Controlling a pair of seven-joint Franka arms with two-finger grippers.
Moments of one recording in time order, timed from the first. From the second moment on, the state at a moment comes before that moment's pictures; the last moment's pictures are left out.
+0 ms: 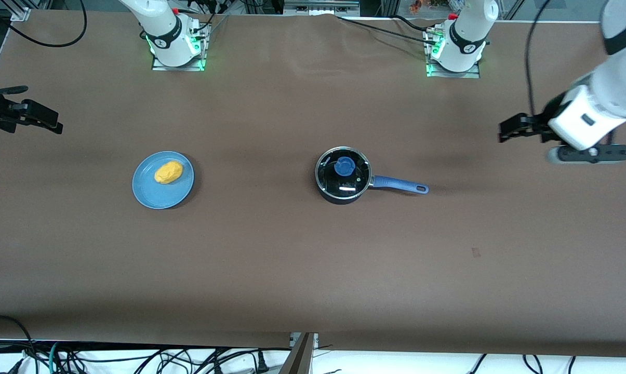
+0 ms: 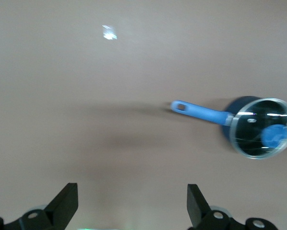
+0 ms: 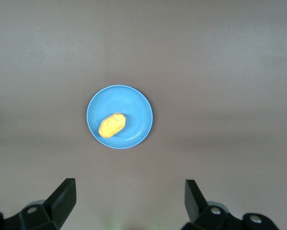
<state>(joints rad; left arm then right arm) 0.19 0.12 -0.37 -1.57 -0.08 1.53 -0.28 0.01 0.10 -0.04 -1.47 -0.02 1.48 -0.02</state>
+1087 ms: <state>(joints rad) -0.22 0.61 -0.52 -1.58 0.14 2.01 -0.77 0.05 0.32 -0.03 -1.50 0.00 1.60 0.03</state>
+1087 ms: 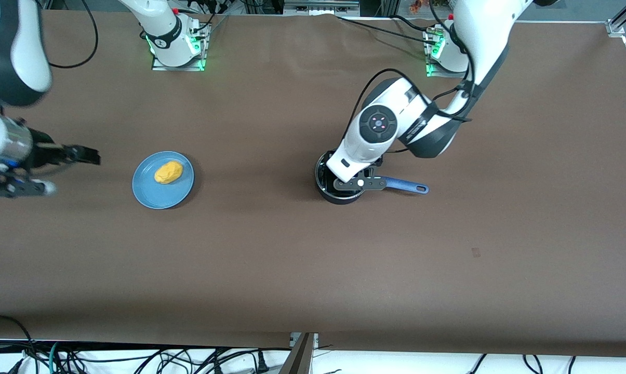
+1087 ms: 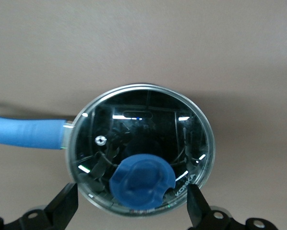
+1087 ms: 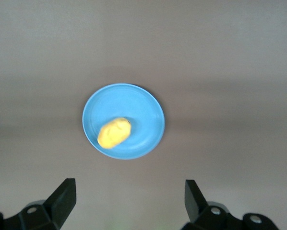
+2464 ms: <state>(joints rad) -0.22 0.64 -0.51 -1.59 0.20 2.02 -0.78 0.16 0.44 -0.04 -1.96 0.00 2.08 0.72</state>
